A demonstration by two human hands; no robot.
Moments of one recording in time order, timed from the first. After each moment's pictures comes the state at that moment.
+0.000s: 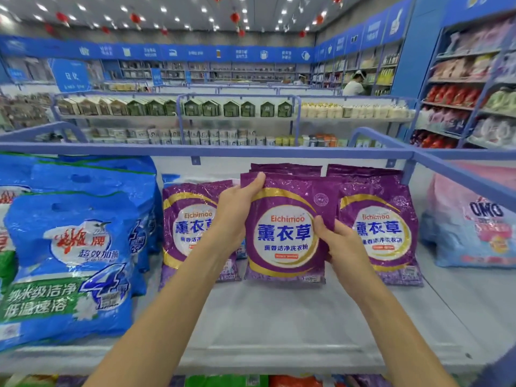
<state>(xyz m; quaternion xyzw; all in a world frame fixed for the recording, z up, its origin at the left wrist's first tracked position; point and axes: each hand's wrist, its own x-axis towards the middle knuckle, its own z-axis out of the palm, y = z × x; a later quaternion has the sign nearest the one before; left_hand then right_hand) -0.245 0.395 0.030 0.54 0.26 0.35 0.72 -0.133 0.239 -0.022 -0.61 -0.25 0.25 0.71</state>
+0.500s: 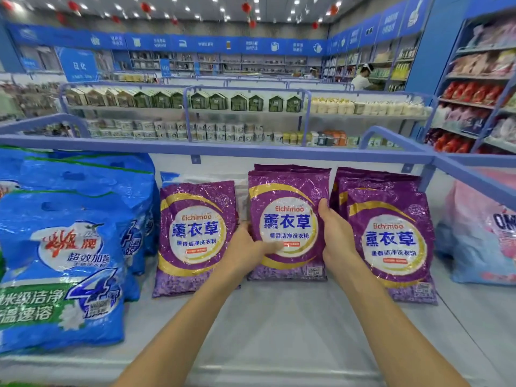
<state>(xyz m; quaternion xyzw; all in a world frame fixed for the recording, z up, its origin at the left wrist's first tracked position) -0.233 0.406 -0.046 0.68 0.34 0.23 0.61 -0.086 0.309 -0.025 -0.63 -0.13 0.26 0.72</state>
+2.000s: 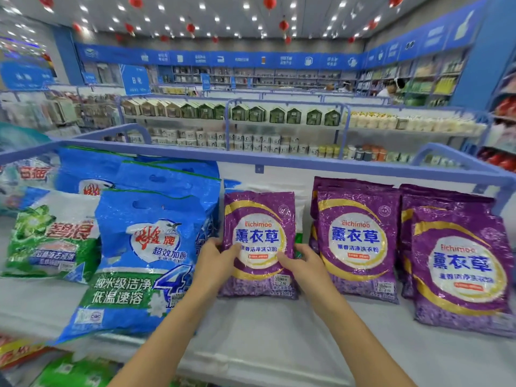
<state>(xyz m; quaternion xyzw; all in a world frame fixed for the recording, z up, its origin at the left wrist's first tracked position) -0.369 0.478 -0.062 0.60 0.50 0.36 0.52 -0.216 0.371 -0.066 -0.66 -0.28 0.37 0.59</state>
